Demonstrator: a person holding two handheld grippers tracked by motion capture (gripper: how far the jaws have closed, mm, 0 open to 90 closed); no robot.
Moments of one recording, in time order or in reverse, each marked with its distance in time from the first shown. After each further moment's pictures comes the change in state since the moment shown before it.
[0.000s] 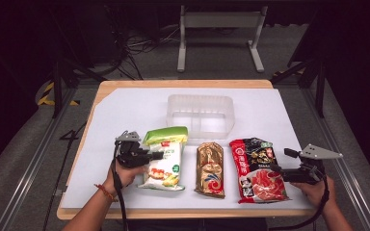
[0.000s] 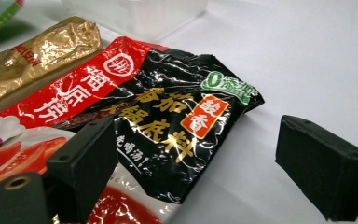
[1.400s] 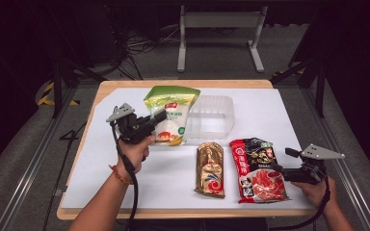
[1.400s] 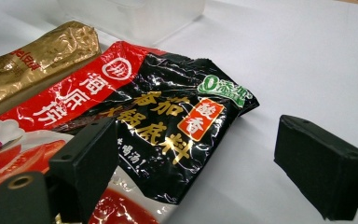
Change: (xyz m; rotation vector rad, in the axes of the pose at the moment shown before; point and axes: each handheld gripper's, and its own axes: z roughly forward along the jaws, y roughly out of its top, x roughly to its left) left arm -0.039 0.087 0.002 -0.438 0.149 -0.026; right arm 0.000 0.001 -0.002 -0.011 -0.008 -0.005
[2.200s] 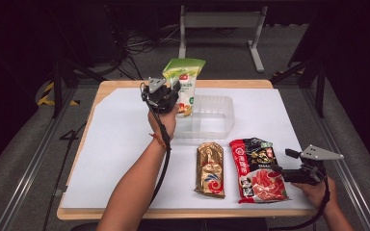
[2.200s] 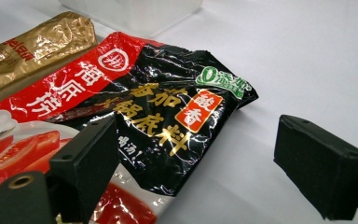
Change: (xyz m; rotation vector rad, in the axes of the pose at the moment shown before) left arm 0.007 0.028 0.107 -0.095 0.376 0.013; right arm 0.000 -0.003 0.001 0.018 -0.009 -0.009
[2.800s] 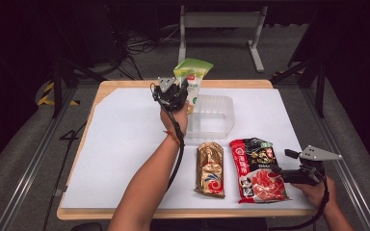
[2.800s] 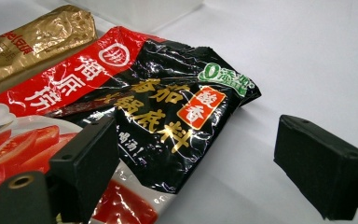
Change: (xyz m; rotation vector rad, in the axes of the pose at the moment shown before) left arm -0.018 -0.016 0.020 -0.021 -0.028 -0.045; right arm 0.001 -0.001 0.001 0.010 -0.002 -0.024
